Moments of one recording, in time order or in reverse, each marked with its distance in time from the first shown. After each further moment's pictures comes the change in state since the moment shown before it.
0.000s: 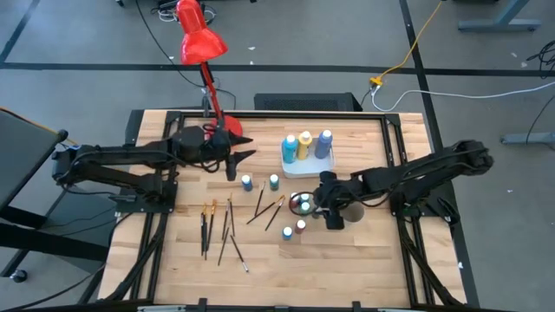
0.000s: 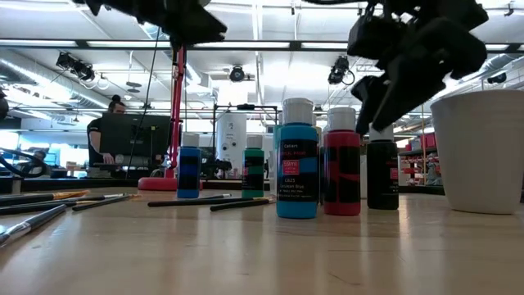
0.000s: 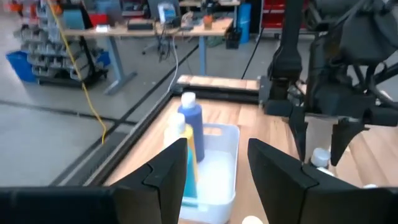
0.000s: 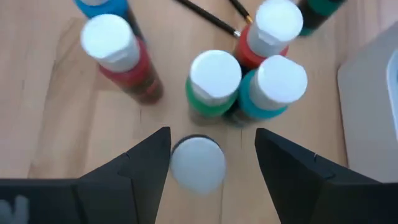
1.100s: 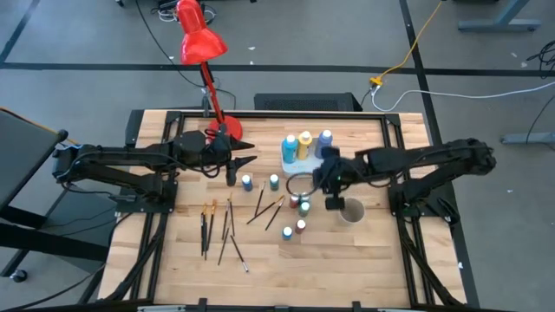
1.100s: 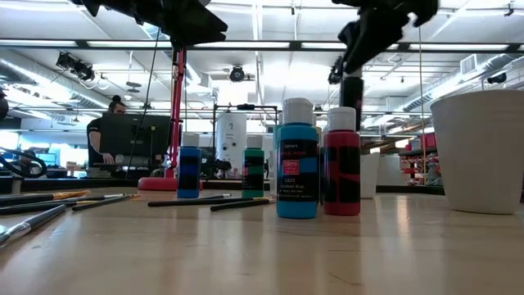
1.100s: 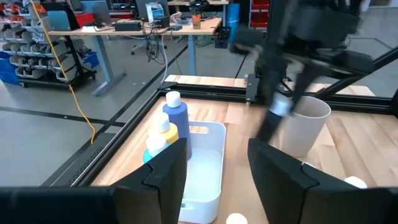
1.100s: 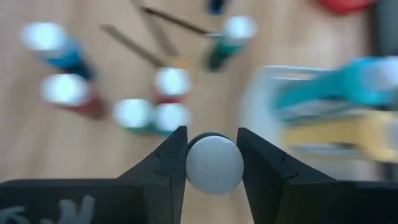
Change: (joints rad) left arm -0.040 0.005 -0.013 0.019 0.003 0.003; right arm -0.089 -0.034 0.369 -0.406 0.154 -0.188
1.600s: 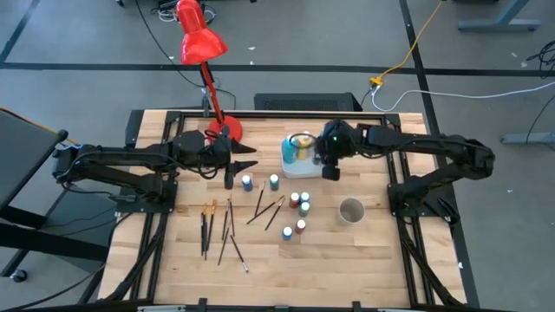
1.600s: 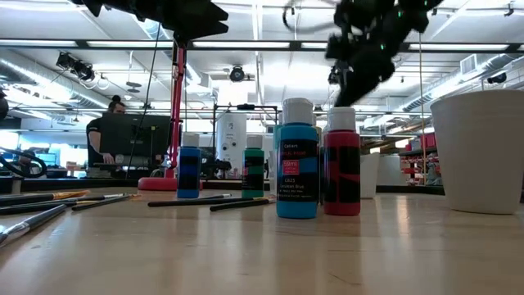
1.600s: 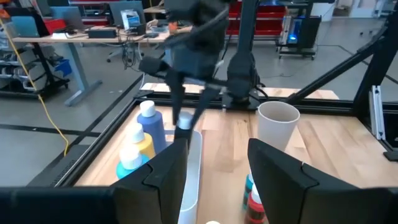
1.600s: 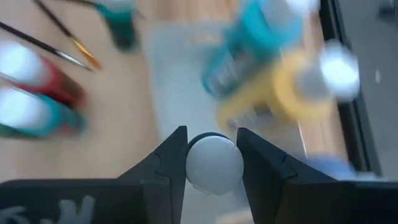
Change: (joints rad) left arm 0.000 0.000 0.000 0.027 0.098 -0.003; right arm -0.387 0.001 -0.165 0.190 -0.189 -0.147
